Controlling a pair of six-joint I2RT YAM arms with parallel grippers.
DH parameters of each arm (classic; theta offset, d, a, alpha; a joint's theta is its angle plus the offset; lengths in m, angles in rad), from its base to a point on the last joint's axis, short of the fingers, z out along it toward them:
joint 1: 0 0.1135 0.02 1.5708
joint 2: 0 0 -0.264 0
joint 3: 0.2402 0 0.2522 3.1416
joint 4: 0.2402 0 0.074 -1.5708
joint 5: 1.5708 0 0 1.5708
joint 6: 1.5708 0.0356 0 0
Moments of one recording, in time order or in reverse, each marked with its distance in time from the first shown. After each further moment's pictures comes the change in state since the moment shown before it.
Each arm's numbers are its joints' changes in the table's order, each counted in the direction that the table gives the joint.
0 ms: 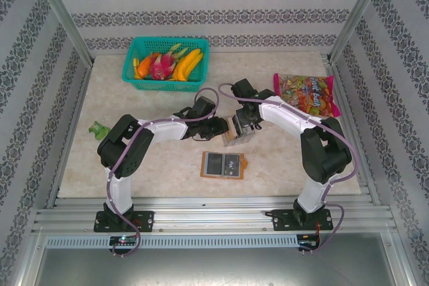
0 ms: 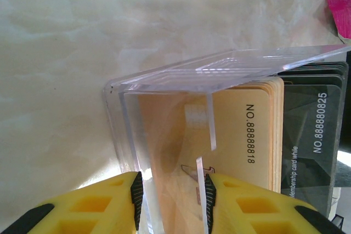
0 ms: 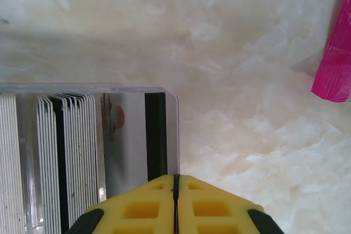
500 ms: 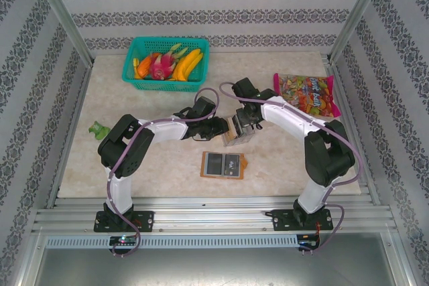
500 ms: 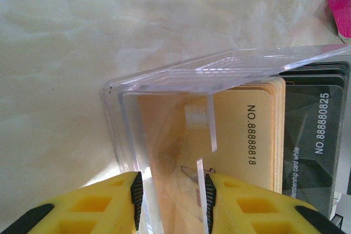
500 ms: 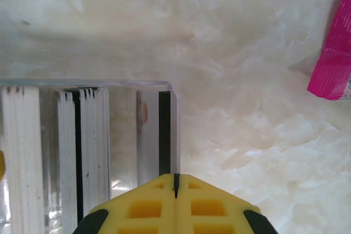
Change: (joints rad) left arm 0.000 -0.004 0.001 -0.004 0.003 0.000; right arm 0.007 0.041 0.000 0.016 -0.023 0.001
